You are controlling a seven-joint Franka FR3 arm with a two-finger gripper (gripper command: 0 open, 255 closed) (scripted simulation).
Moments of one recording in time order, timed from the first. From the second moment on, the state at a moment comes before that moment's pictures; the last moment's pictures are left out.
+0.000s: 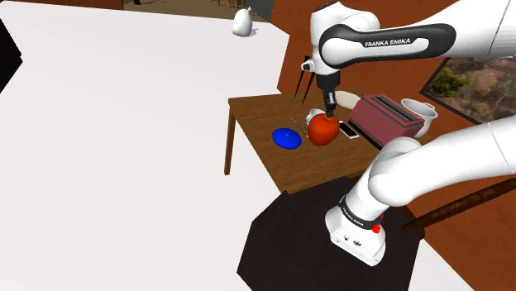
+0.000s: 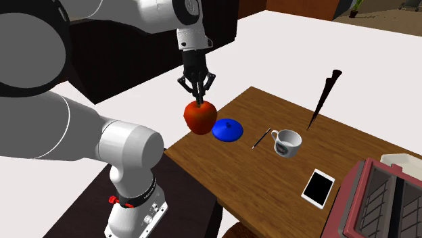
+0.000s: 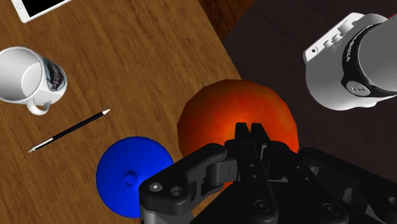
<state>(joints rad) 0.04 -0.60 -0.19 -2.51 -0.37 1.58 -0.68</state>
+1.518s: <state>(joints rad) 0.04 -0.60 -0.16 -2.22 -0.36 1.30 -0.77</state>
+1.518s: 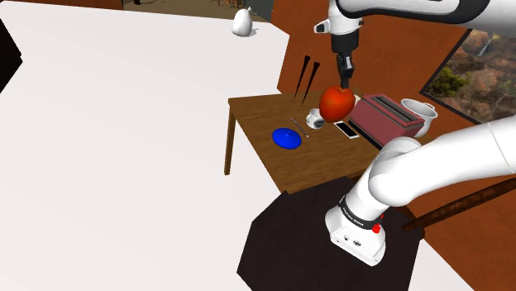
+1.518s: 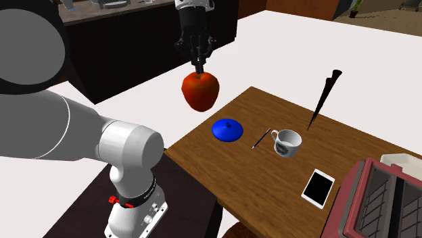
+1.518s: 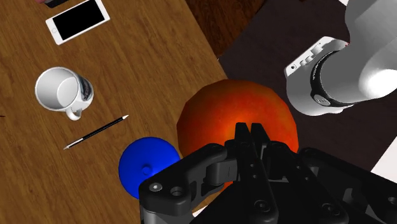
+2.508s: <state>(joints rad) -0.05 -0.43 -0.47 -2.06 -0.56 1.46 -1.11</state>
